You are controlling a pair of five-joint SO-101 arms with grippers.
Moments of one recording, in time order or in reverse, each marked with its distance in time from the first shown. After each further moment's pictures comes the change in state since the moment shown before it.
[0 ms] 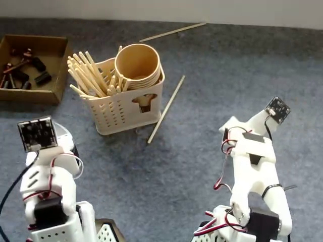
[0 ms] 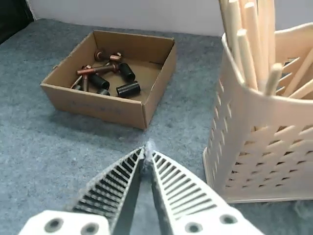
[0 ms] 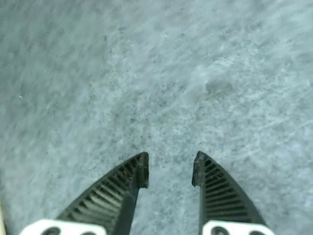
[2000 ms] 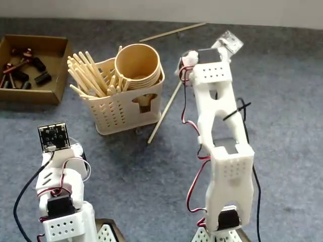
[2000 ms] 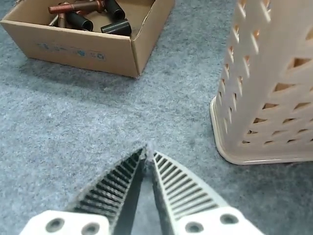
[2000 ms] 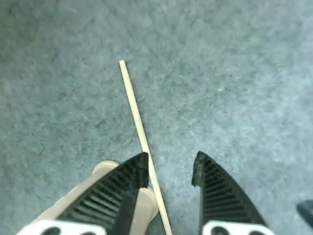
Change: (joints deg) left arm 0.0 -6.0 20.1 -6.0 0.0; right arm -22.1 54.3 -97.4 55.6 -18.3
